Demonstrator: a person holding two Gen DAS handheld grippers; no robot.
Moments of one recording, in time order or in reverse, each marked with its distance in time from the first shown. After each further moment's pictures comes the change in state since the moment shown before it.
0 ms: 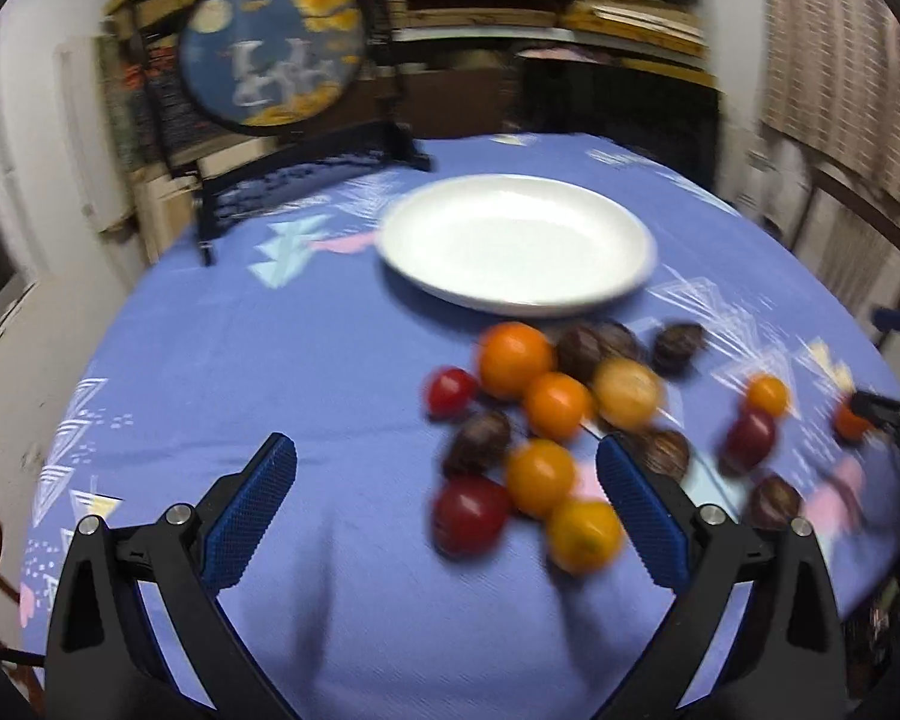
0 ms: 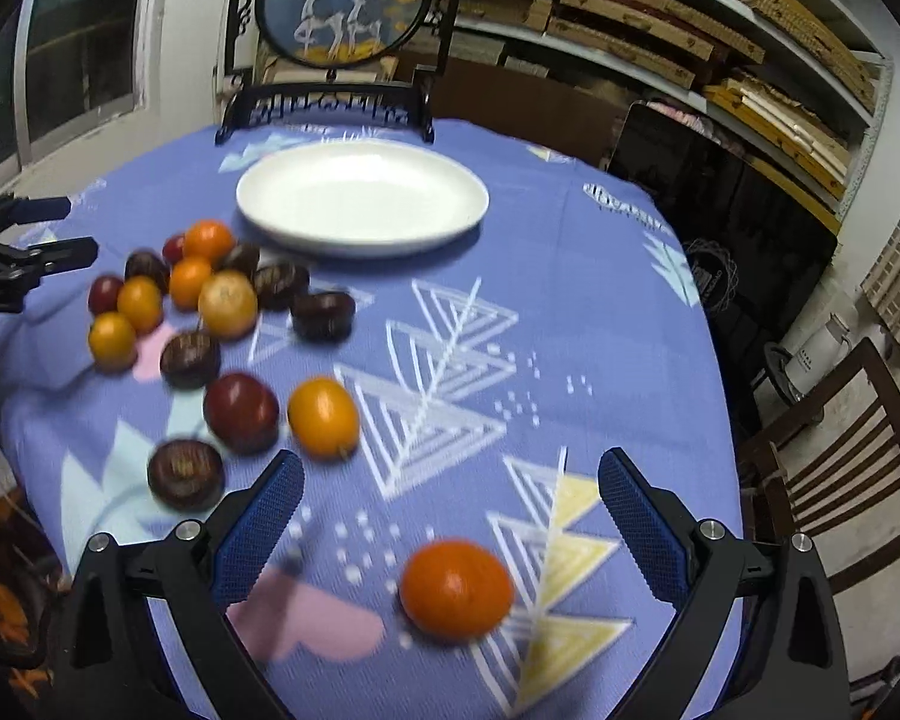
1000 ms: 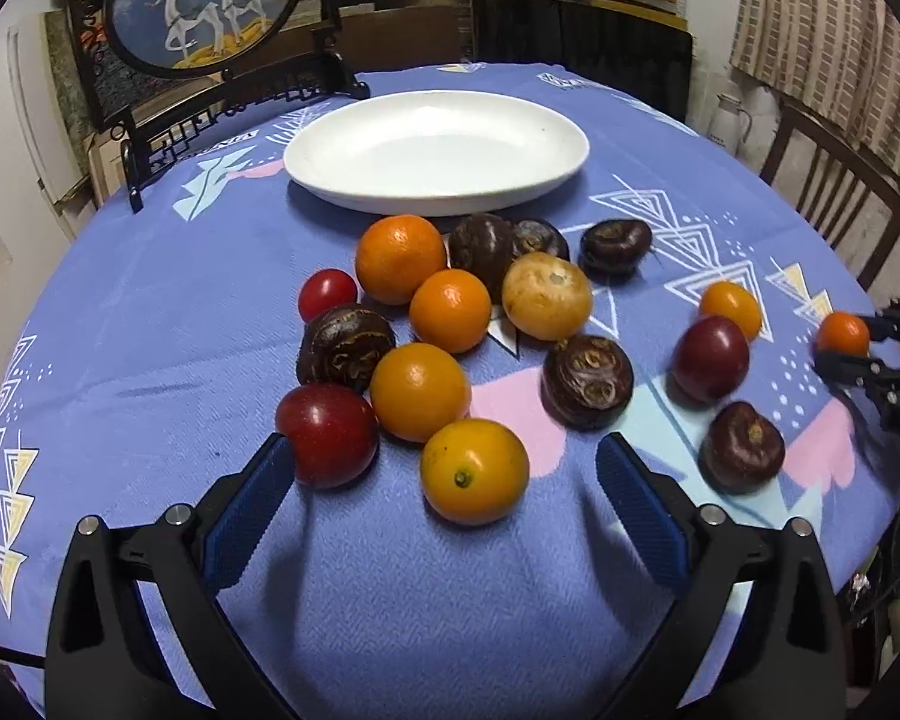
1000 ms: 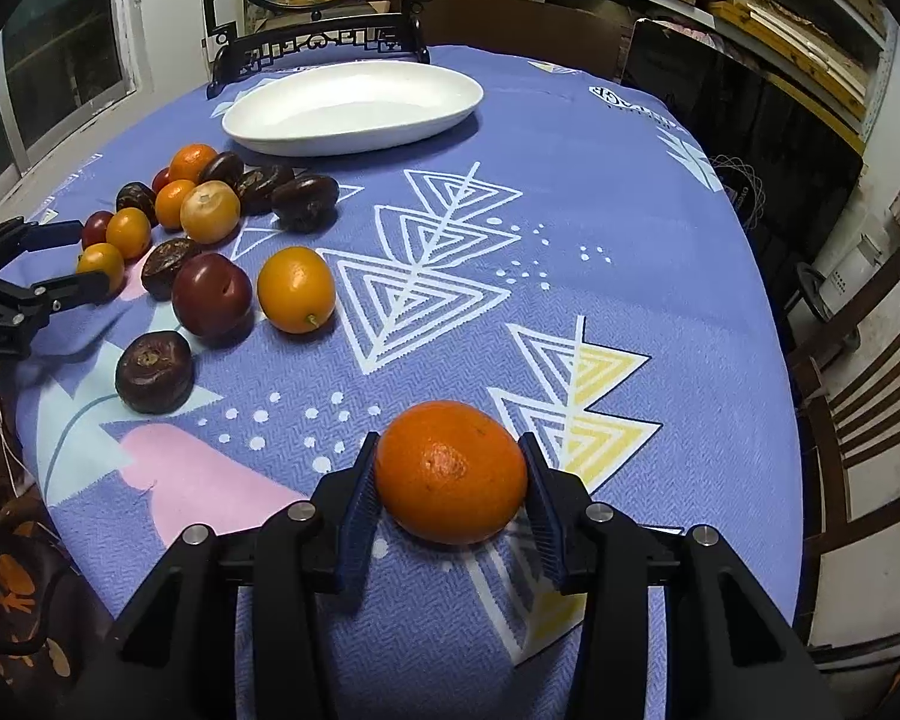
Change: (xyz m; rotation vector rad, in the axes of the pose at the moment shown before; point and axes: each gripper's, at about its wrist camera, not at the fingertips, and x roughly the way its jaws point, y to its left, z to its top) left arm 0.035 -0.040 -0.022 0.003 0.148 -0.061; right arm 0.025 -0.017 -0.037 0.077 0.141 0.090
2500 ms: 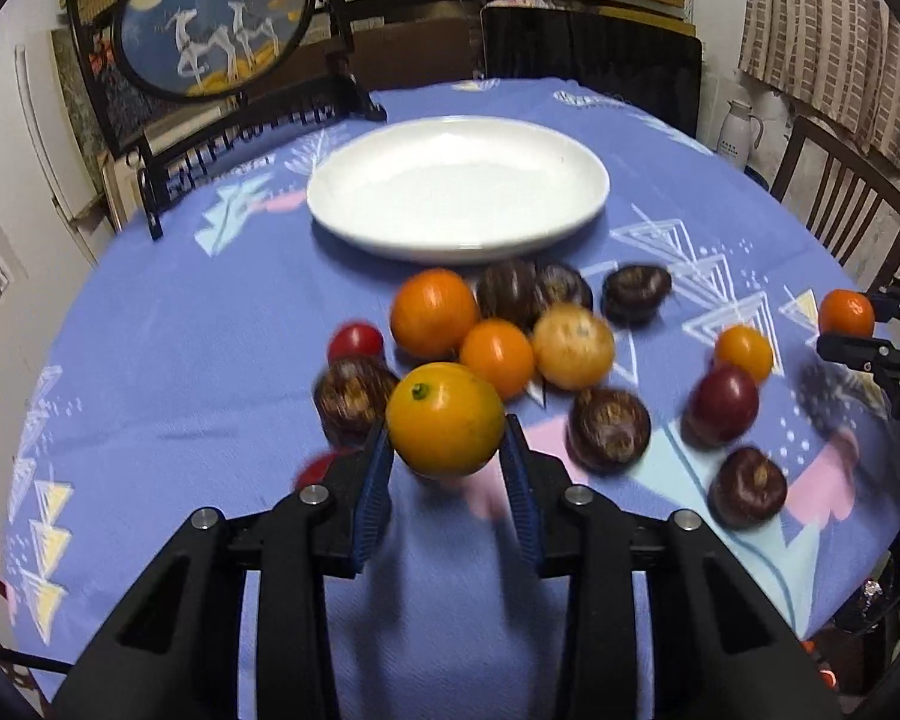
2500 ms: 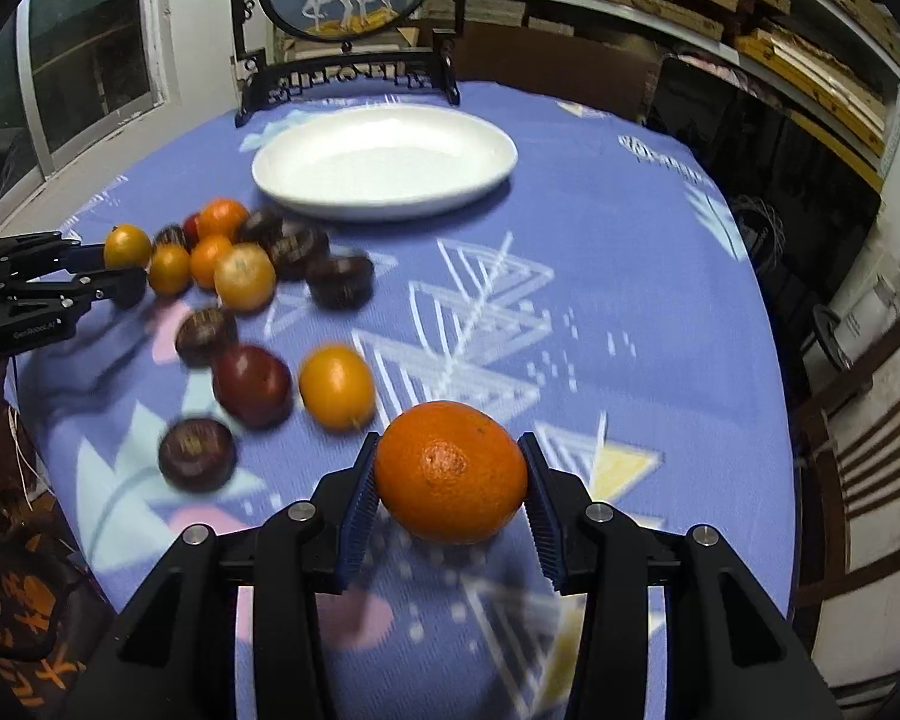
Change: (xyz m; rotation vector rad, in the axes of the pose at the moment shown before) left arm -0.011 0.008 0.028 0.027 -0.031 0.052; right arm -0.010 0.012 0.045 -0.050 -0.077 0.045
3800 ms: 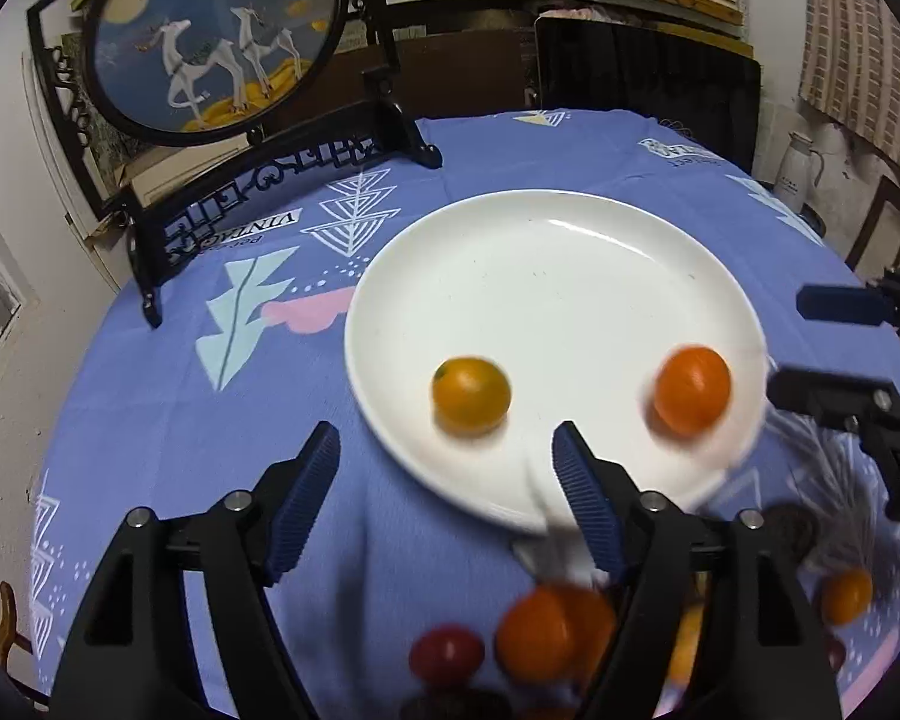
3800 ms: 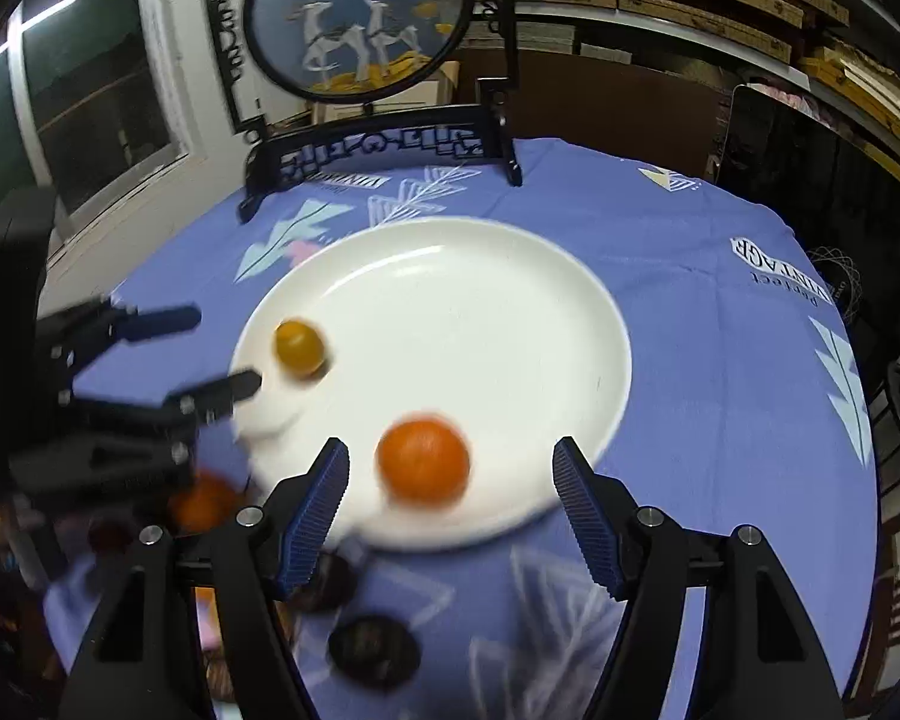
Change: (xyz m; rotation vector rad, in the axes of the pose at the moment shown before) left arm 0.080 0.043 0.106 -0.043 -0.009 0.072; right arm 0.088 0.015 0.154 0.003 -0.050 0.152
